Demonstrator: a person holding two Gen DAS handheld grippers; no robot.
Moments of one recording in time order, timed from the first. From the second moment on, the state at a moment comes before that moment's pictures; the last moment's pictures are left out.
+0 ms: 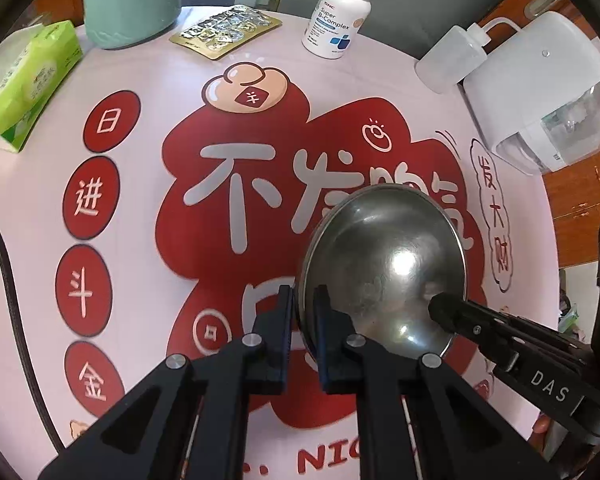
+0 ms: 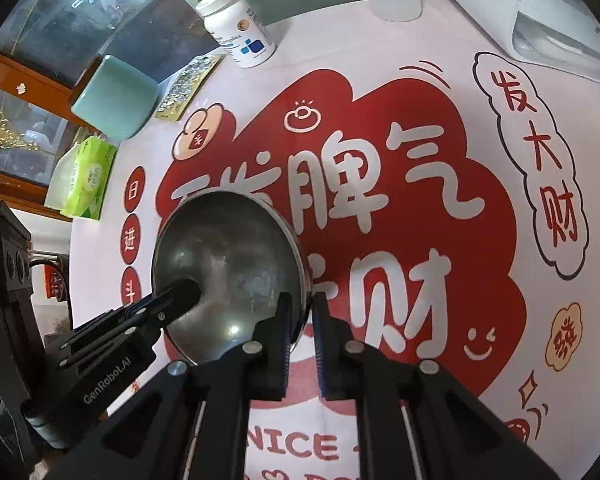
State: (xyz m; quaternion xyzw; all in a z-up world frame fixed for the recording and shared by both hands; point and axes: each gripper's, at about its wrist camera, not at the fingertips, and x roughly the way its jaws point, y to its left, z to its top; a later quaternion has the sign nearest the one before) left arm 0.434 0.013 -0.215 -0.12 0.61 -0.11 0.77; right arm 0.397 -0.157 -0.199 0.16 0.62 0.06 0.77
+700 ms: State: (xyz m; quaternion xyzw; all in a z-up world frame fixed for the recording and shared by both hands) left arm 0.272 0.048 -0.068 -0.08 0.57 -0.09 0.81; right arm 0.255 -0.117 -0.074 0.13 0.58 0.12 0.79
